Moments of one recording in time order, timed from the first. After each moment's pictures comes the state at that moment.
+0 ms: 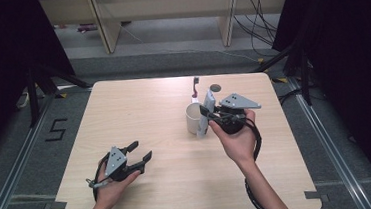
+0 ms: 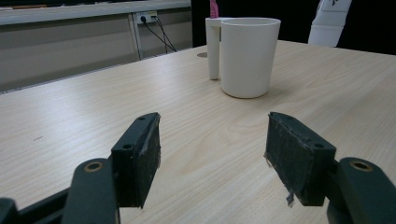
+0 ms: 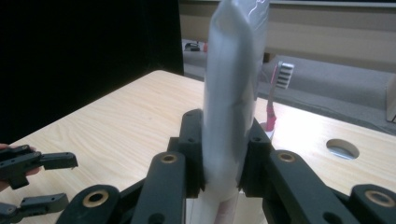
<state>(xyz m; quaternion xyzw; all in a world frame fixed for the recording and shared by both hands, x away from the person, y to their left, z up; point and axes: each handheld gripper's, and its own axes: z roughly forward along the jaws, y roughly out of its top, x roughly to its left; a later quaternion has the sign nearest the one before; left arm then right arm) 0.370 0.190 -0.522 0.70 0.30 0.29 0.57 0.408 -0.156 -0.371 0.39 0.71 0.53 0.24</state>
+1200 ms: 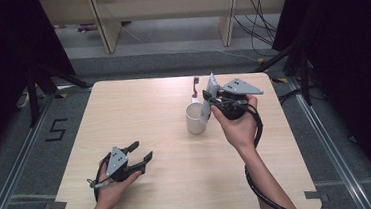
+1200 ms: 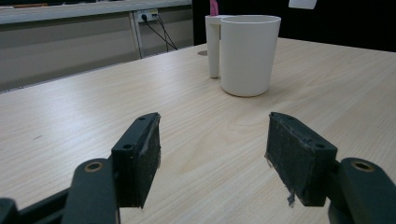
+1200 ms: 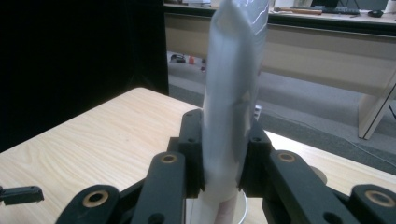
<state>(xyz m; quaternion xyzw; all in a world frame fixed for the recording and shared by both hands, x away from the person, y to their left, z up) 0.370 0.187 -0.522 0.71 0.31 0.29 0.57 0.430 -0.161 -0.345 0.38 0.70 0.53 0.29</state>
